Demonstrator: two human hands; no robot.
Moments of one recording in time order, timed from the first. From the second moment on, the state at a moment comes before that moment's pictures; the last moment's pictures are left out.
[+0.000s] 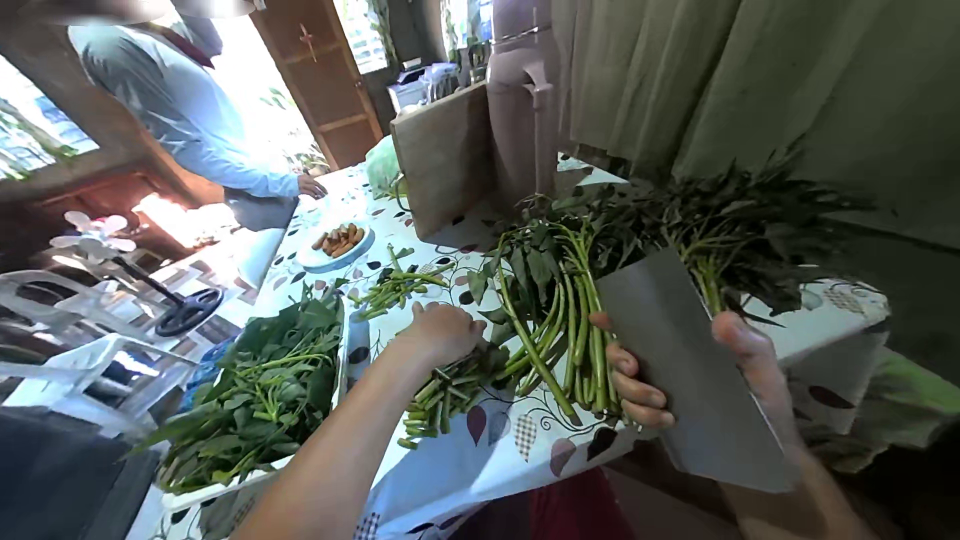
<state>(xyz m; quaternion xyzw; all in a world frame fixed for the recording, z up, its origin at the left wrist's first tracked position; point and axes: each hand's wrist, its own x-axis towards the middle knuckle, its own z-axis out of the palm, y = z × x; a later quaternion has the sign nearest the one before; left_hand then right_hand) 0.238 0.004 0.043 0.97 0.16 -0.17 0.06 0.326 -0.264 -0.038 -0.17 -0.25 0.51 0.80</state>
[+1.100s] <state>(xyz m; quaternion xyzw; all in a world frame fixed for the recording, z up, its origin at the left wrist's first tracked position) 0.074 0.000 0.032 0.68 0.13 0.51 0.51 0.249 -0.143 0.003 -0.12 -0.40 0.53 0.74</state>
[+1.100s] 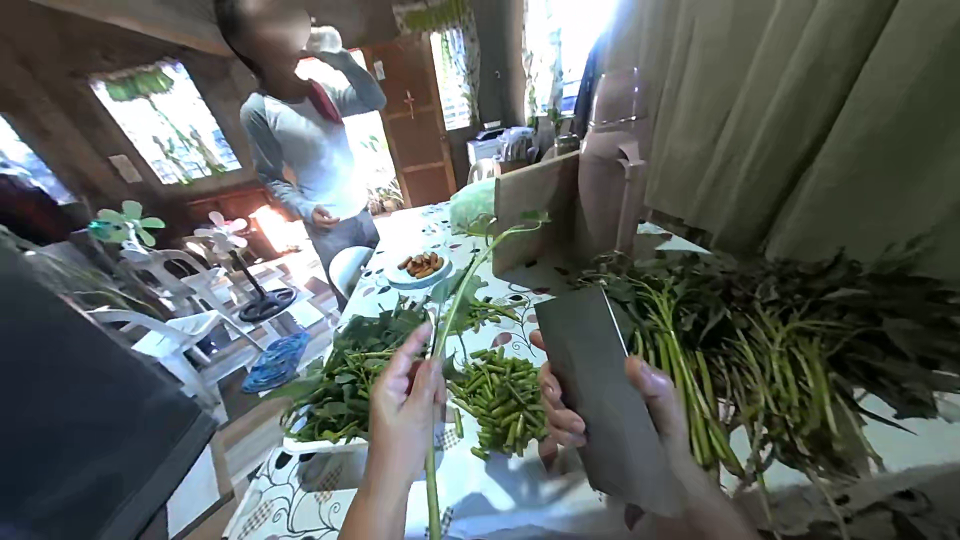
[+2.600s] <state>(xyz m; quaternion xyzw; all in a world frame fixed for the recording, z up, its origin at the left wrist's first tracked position) -0.040 0.008 -0.043 0.83 0.10 0.54 0.10 0.260 -0.113 -0.014 -0.11 -0.59 0.54 0.59</state>
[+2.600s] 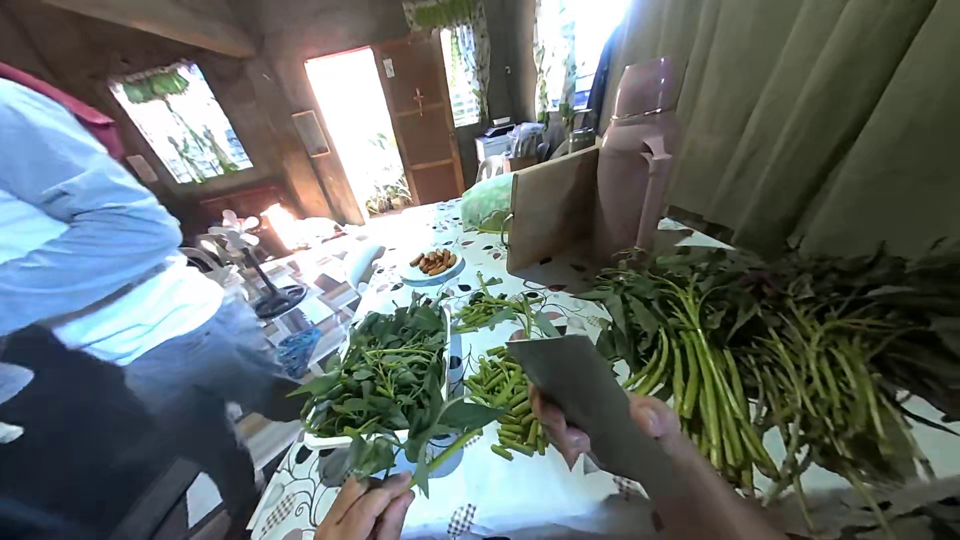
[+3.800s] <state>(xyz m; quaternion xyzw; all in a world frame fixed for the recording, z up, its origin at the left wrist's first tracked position) -0.046 0.025 -0.013 0.60 0.38 0.57 0.42 0.197 0.060 0.095 -0.45 -0.43 0.68 0.38</state>
